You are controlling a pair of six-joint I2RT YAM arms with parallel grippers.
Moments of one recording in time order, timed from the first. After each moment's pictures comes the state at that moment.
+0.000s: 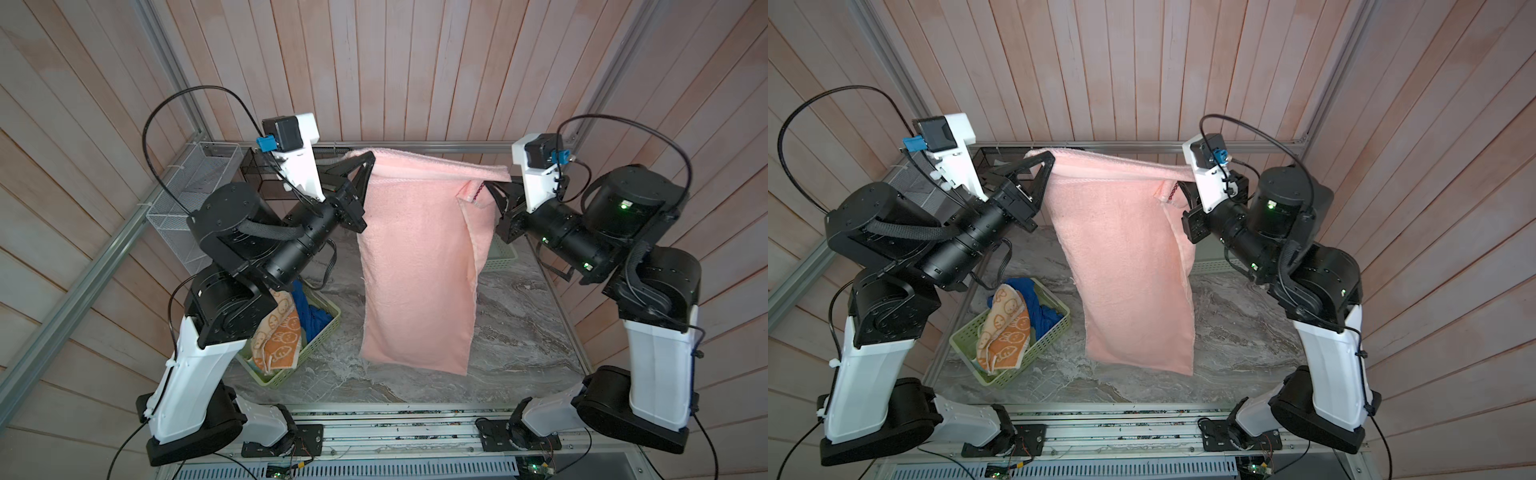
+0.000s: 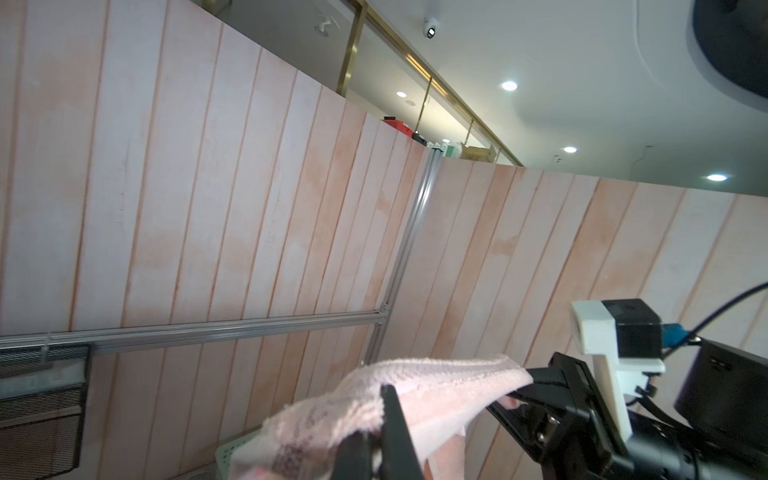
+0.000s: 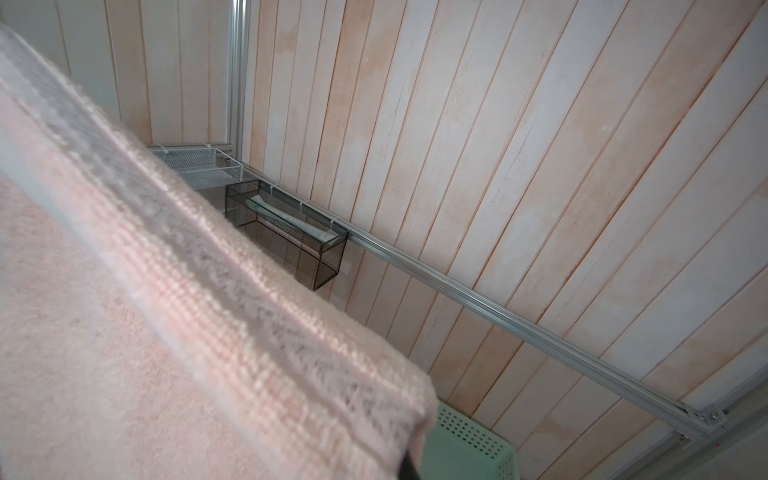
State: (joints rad) left arm -0.89 1.44 2.31 -0.57 -0.27 -0.20; right arm 0.77 1.48 2.45 -1.00 0.24 -0.26
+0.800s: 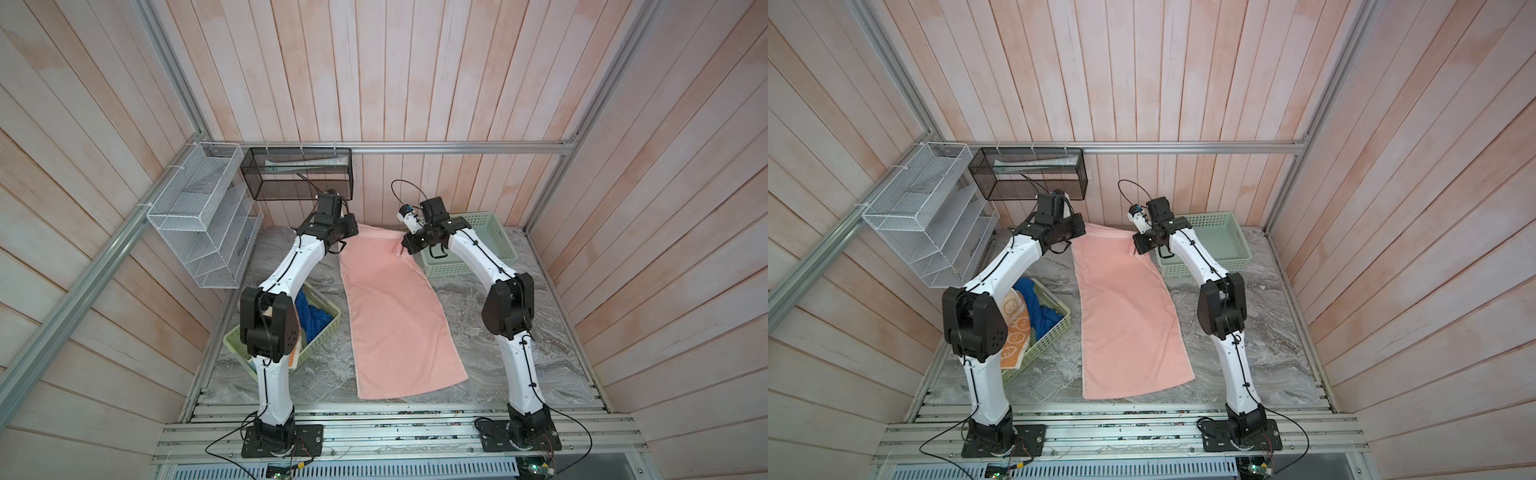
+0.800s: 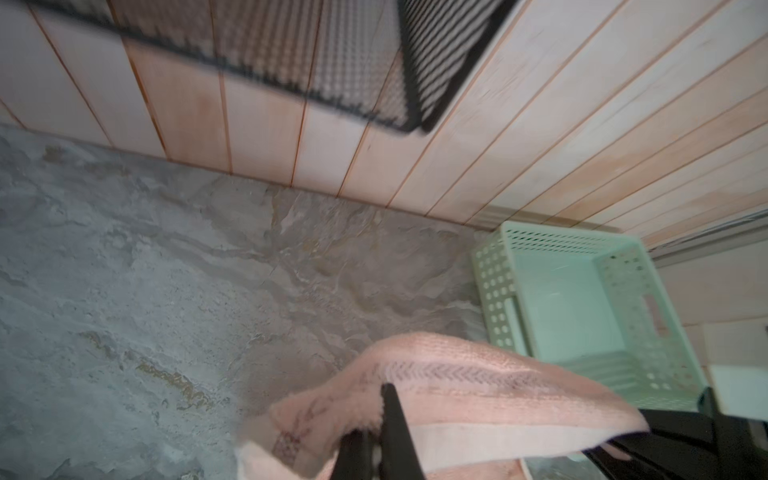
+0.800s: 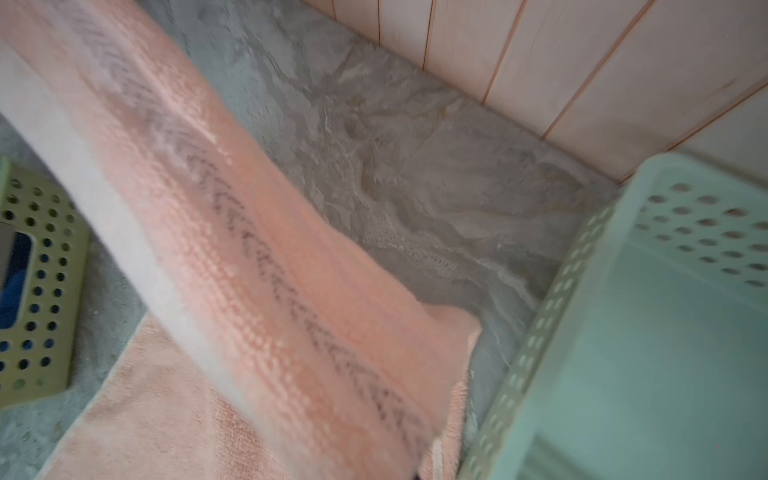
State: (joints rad) left arm -0.26 2.06 1.88 -0.47 0.05 -0.43; right arm 0.44 2.37 2.26 -0.76 -0.29 -0.14
